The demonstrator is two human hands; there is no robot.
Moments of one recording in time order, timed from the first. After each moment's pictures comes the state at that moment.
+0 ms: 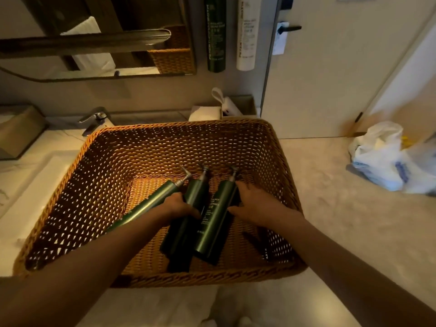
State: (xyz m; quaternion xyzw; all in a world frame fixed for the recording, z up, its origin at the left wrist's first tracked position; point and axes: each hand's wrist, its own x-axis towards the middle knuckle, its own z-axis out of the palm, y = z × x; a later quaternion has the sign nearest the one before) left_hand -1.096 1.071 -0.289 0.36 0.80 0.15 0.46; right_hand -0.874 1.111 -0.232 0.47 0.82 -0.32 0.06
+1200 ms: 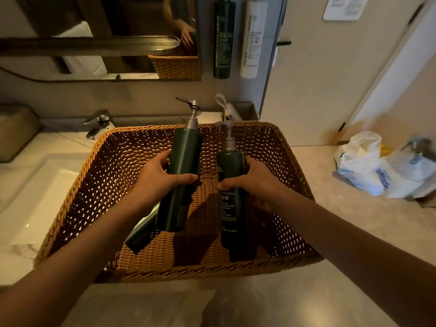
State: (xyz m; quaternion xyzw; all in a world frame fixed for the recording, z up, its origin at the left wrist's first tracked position) left_hand -1.127 1.034 -0.180 0.46 0.68 0.43 0.38; right_hand -0.911 1.100 -0.178 0.47 0.60 -0.60 -0.22
